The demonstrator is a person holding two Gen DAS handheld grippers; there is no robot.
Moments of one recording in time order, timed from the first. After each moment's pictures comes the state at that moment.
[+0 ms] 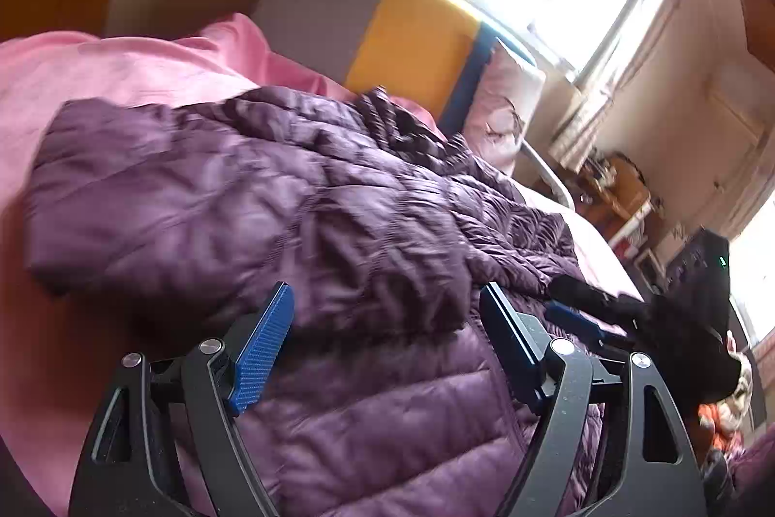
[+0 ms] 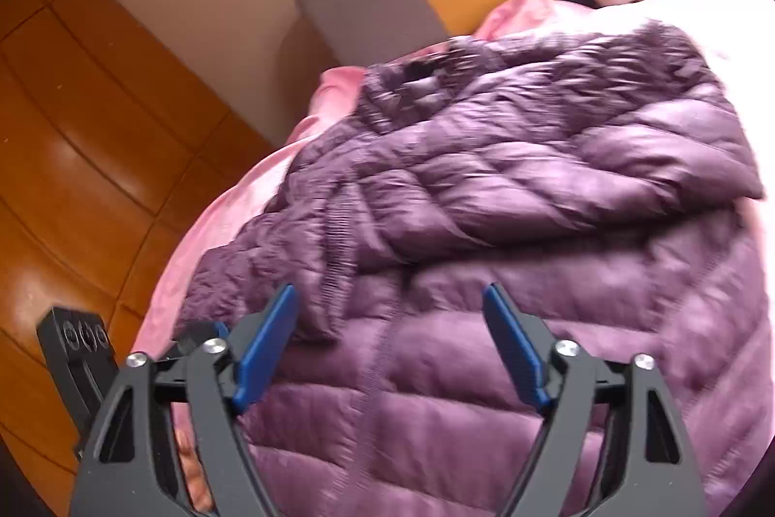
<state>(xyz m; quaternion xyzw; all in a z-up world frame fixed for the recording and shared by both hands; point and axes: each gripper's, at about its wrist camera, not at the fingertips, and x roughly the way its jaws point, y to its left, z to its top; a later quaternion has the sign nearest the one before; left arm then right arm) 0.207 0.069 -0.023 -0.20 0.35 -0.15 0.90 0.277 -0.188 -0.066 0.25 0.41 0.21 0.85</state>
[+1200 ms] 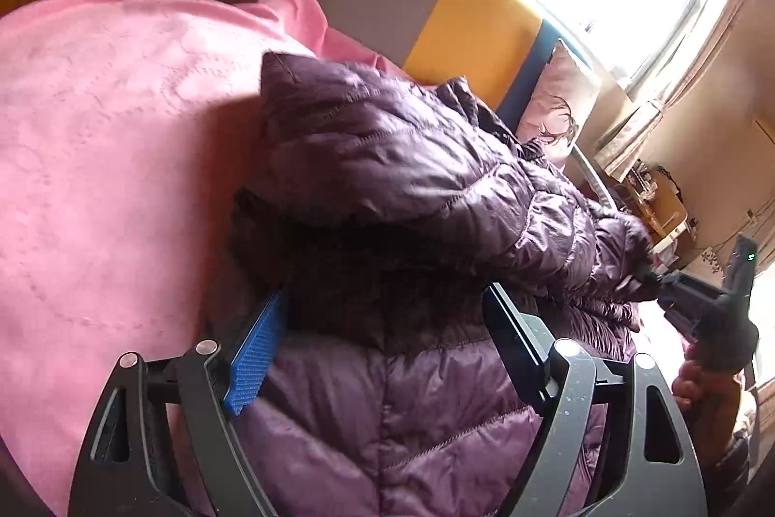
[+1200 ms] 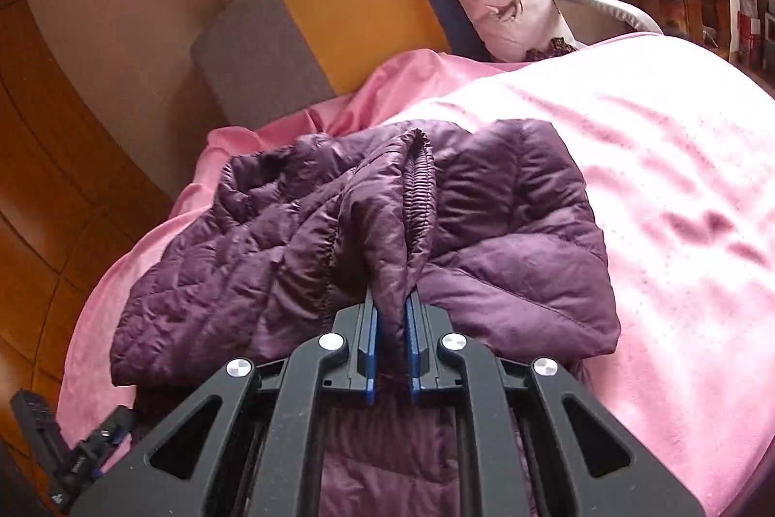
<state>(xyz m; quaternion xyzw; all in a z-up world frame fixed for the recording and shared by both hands) 0.238 0.099 -0.040 -0.21 0.39 -0.09 0.89 0.321 -0.287 -0.049 0.21 0.39 0.03 0.89</state>
